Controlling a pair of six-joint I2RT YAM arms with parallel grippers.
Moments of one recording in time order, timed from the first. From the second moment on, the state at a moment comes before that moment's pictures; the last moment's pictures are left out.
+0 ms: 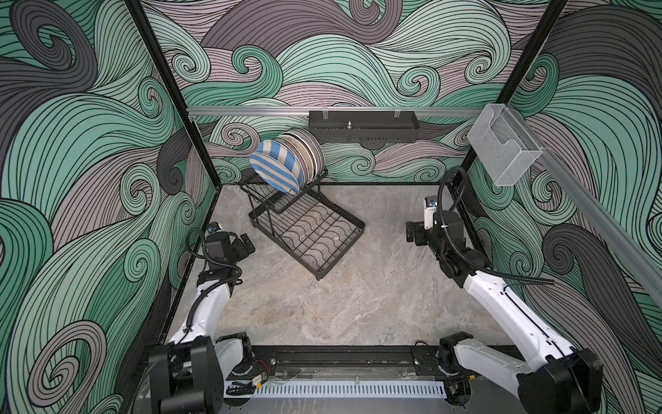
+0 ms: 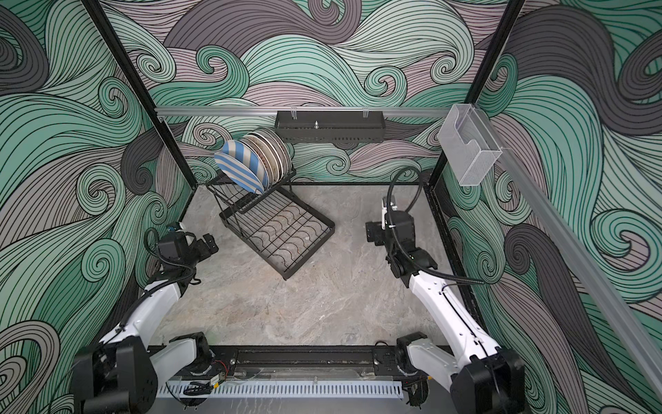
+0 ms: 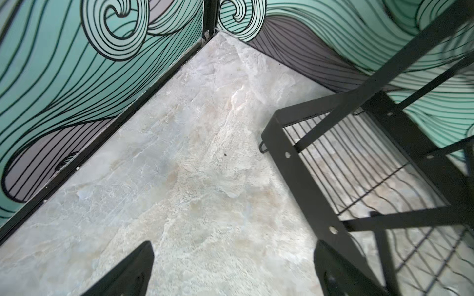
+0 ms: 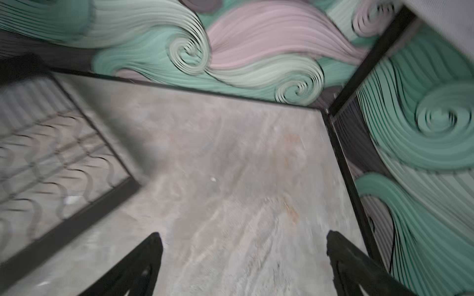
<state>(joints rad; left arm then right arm) 0.20 1.14 0.52 0.02 -0.08 -0.28 0.23 1.06 0.72 -0.23 0.31 -0.01</state>
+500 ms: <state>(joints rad) 0.19 1.41 0.44 0.48 0.04 -0.15 0.09 1.52 0.43 0.55 0.30 0.00</state>
